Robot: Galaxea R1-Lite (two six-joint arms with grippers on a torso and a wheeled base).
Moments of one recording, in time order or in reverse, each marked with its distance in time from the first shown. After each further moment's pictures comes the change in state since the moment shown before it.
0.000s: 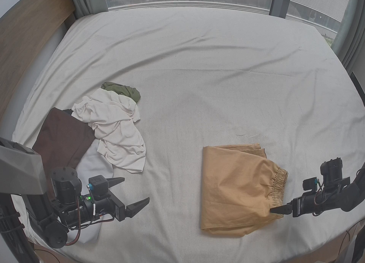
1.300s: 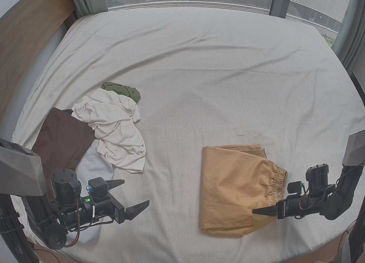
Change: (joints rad) left arm -0.004 -0.006 0.018 0.000 -0.002 0.000; right arm 0.101 0.224 0.024 -0.345 0.152 0.154
